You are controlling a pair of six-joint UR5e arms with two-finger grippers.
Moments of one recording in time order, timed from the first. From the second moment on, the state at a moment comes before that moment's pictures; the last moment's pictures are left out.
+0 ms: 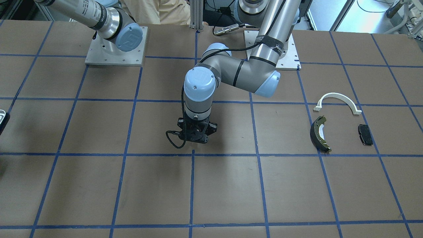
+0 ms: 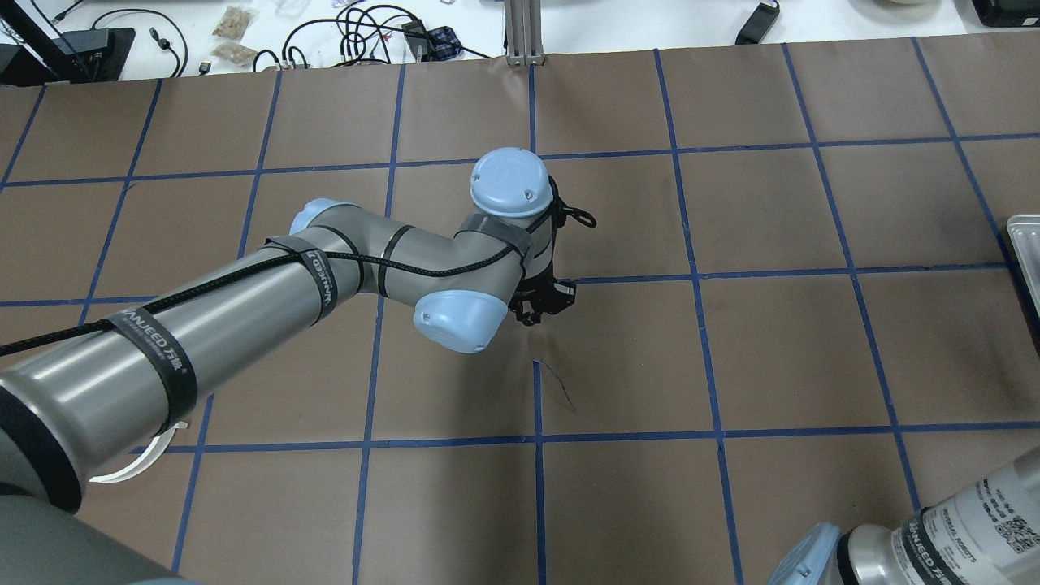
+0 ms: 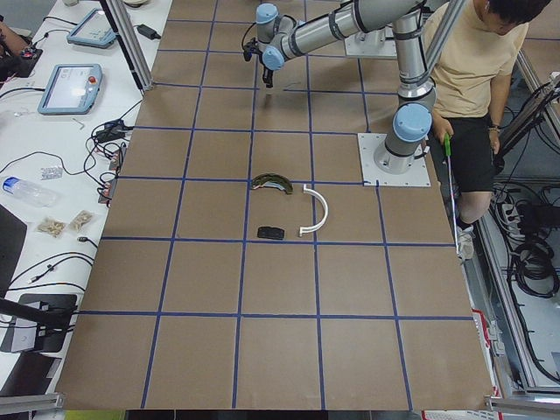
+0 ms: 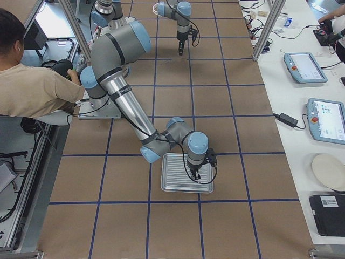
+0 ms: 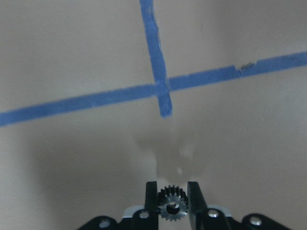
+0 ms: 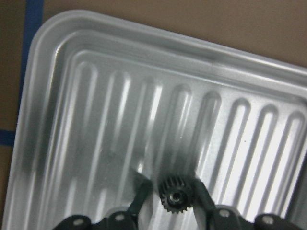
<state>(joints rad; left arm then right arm) -1.95 -2.01 -1.74 -0.95 1.55 -0.24 0.69 -0.93 1.58 -2.31 -1.59 -1.07</state>
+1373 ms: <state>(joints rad) -1.17 -1.88 -1.68 -1.28 1.69 0.34 1.29 -1.21 1.75 -2.17 -1.54 -0.32</state>
